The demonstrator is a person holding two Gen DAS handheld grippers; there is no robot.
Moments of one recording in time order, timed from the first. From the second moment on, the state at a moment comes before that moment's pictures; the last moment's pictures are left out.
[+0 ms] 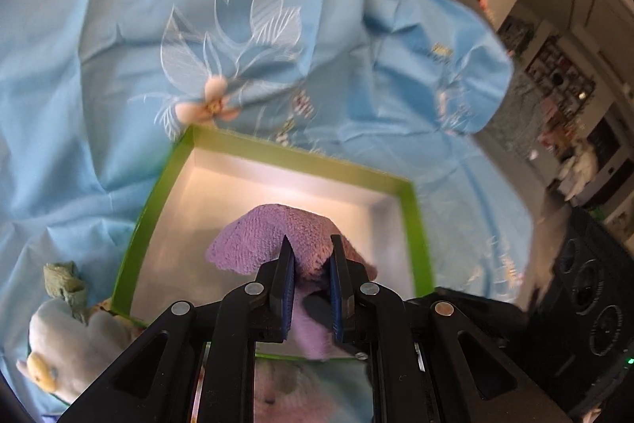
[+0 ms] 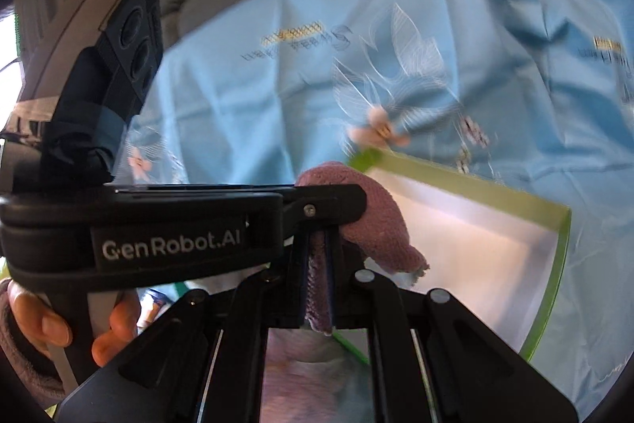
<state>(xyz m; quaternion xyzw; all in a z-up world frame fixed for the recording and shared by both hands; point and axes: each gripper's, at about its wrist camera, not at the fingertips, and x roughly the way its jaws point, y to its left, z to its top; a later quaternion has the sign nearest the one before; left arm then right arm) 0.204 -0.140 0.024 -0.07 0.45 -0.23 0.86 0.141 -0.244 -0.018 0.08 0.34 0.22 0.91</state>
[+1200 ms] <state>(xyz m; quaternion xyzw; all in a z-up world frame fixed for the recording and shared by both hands) 0.063 -0.063 0.012 0.01 0.44 -0.13 0.89 0.014 -0.237 -0.033 0.10 0.40 0.20 0.89</state>
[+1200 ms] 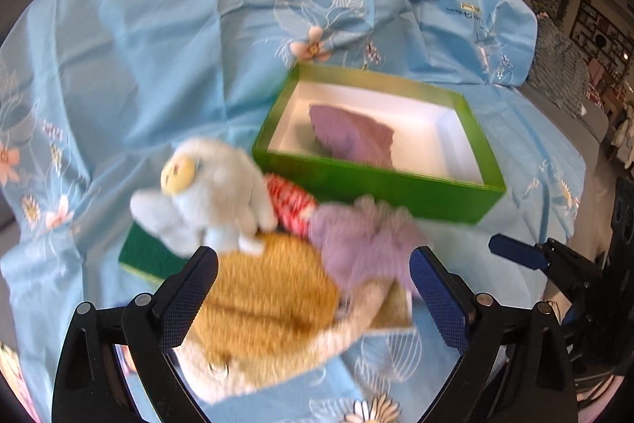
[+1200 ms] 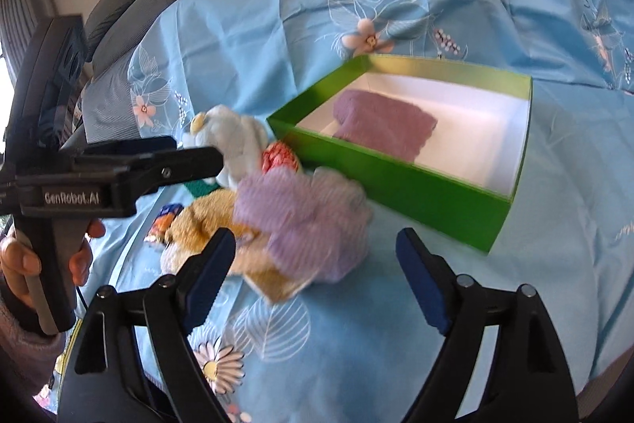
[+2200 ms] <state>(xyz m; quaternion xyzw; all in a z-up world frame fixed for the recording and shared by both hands) 0.089 -0.096 -0.019 0.00 0.45 -0.15 0.88 0.039 -0.224 -0.081 0.13 0.42 0.20 0.87</state>
